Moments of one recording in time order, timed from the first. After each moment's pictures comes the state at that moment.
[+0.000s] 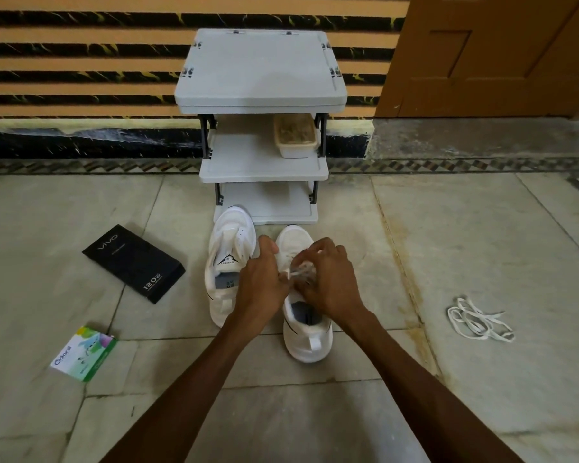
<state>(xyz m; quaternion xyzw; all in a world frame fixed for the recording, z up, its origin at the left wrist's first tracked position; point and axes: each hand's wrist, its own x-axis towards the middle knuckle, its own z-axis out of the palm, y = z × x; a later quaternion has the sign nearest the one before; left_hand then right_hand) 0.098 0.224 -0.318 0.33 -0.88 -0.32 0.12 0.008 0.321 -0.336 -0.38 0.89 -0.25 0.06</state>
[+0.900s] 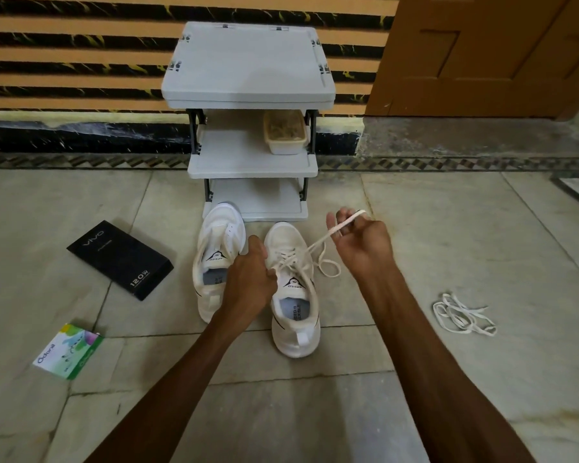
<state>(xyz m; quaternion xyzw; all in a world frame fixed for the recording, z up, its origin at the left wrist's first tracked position) 0.099 0.223 -0.318 0.35 -0.88 -0.30 0.10 -0.044 0.329 -0.283 0.18 0.36 -0.87 0.28</state>
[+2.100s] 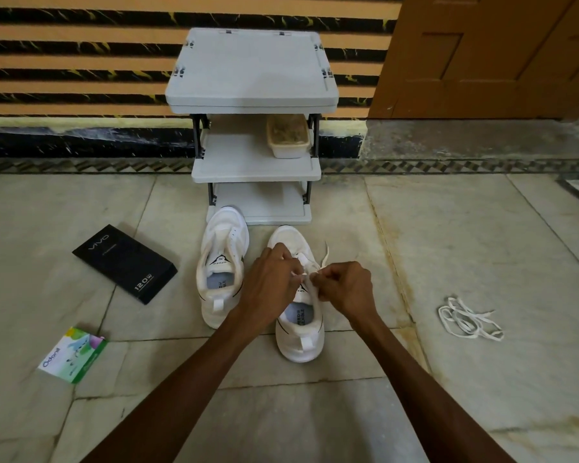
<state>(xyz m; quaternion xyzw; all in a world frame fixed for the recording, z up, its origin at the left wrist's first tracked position) 0.082 0.225 -0.344 0.19 -0.95 -0.20 0.13 -0.002 0.357 -0.327 -0.16 0.87 -0.41 0.21</state>
